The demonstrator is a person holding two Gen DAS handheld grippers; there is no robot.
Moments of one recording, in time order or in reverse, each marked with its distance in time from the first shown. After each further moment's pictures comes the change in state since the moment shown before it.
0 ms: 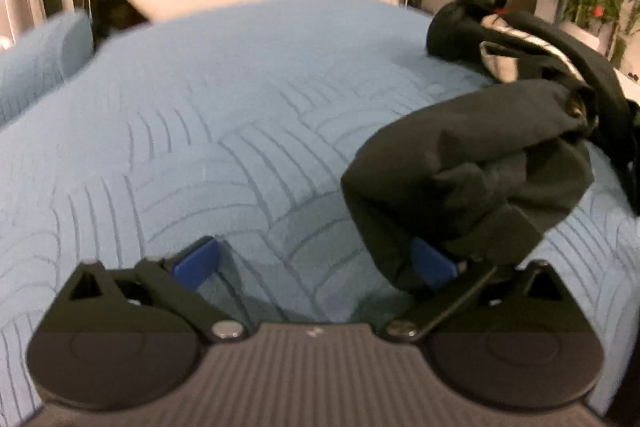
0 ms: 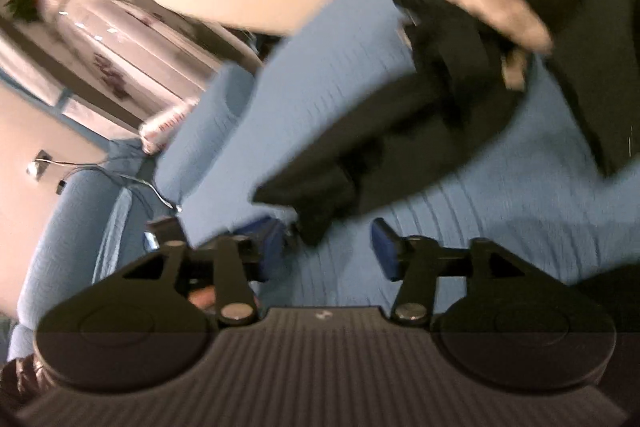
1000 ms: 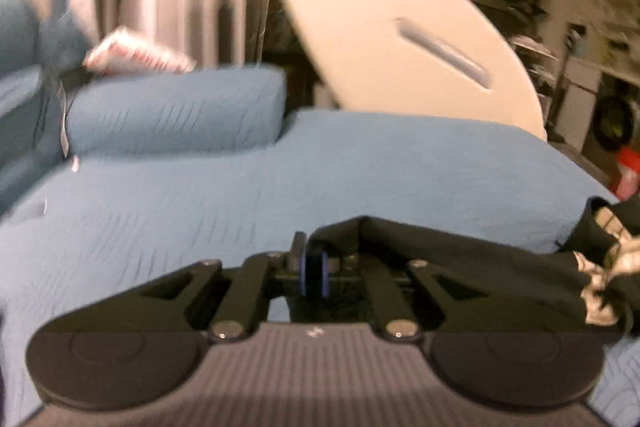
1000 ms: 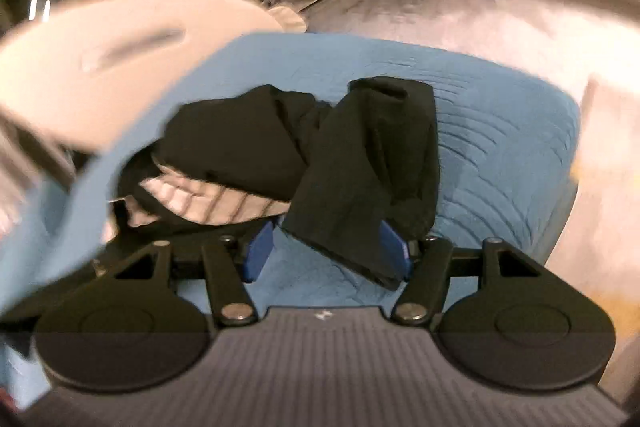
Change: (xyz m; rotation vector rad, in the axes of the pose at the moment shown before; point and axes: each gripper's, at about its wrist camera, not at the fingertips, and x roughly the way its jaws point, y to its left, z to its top) left arm -0.090 0.171 -0.002 -0.392 -0.184 0.302; right arm -0.004 0.003 0.025 -0.043 -0.339 -0.650
